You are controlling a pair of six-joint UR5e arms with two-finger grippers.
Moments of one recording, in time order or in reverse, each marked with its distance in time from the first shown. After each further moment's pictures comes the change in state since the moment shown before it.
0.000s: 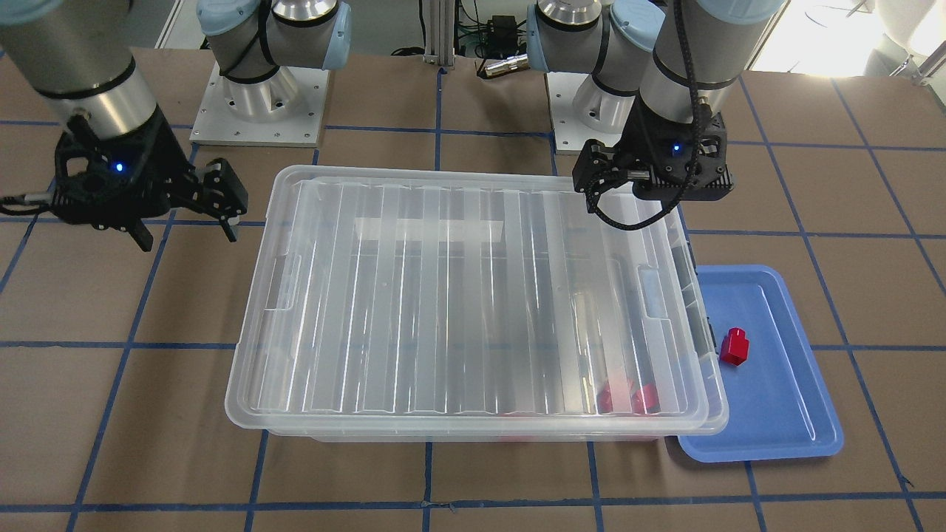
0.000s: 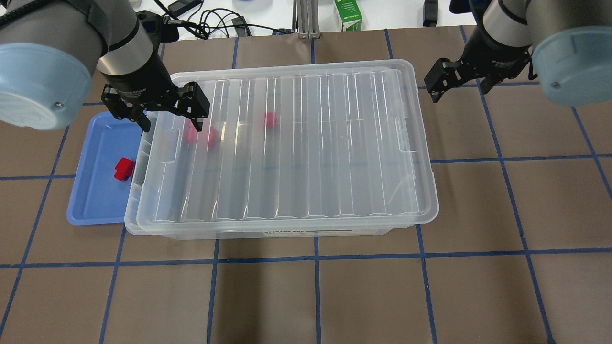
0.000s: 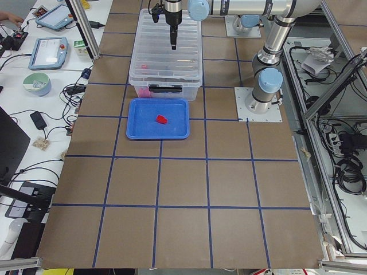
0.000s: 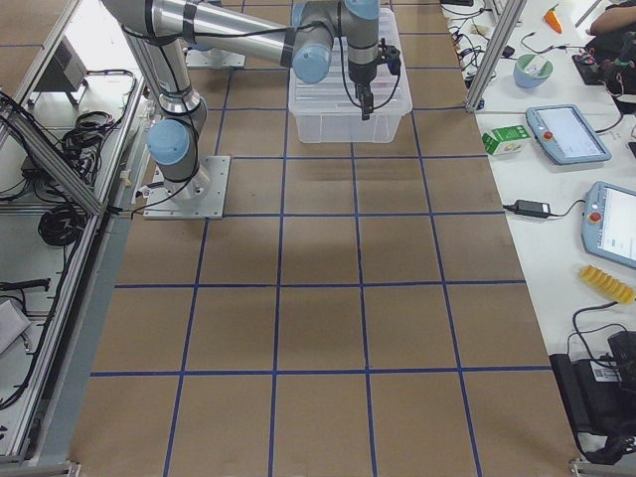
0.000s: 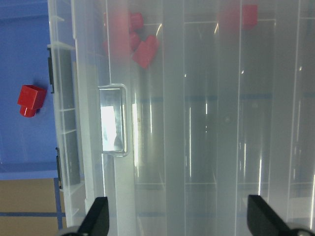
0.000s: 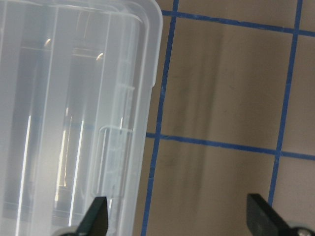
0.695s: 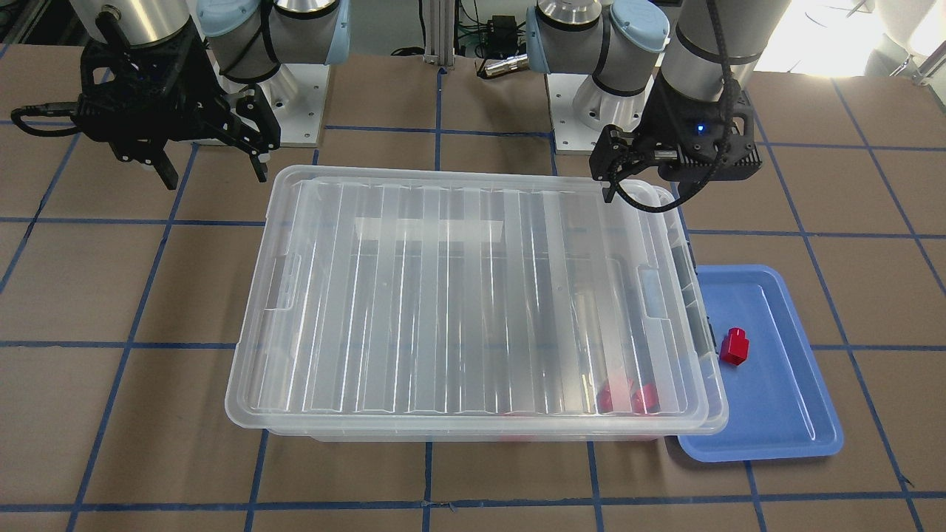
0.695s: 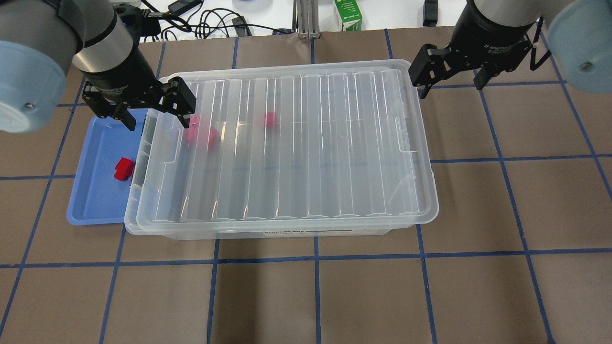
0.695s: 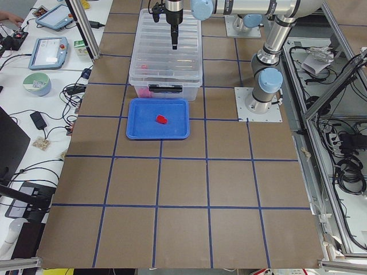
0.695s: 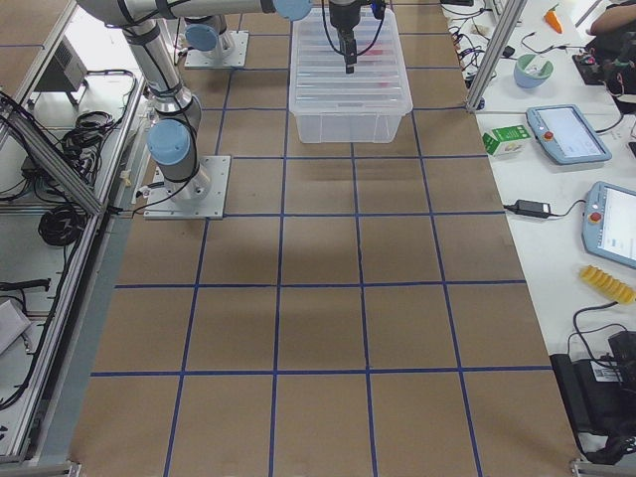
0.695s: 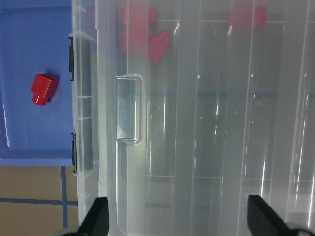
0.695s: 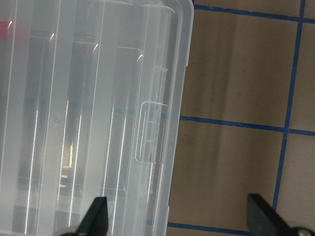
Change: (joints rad) left arm 0.024 0.039 -0.007 0.001 0.007 -0.003; right arm 0.067 -0.029 -0.076 0.128 -0.011 0.081
